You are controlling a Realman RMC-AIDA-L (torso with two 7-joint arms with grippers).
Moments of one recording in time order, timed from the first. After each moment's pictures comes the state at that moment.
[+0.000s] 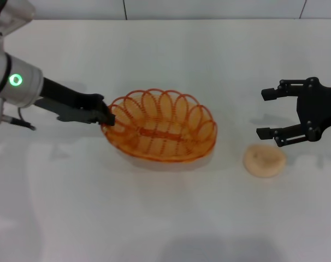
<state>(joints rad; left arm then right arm) -0.75 -2.07 0.85 0.89 2.54 1.53 -2.73 0.53 2.00 -0.91 -0.90 -1.96 -1.61 1.33</state>
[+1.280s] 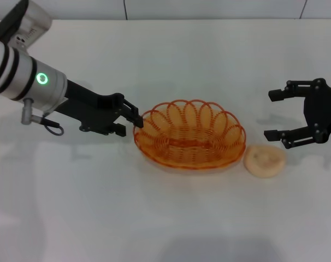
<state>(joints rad) -0.78 -2.07 0.92 0.80 2.46 1.48 -2.97 0.52 1.99 -0.91 -0.92 -1.97 -1.61 1.29</state>
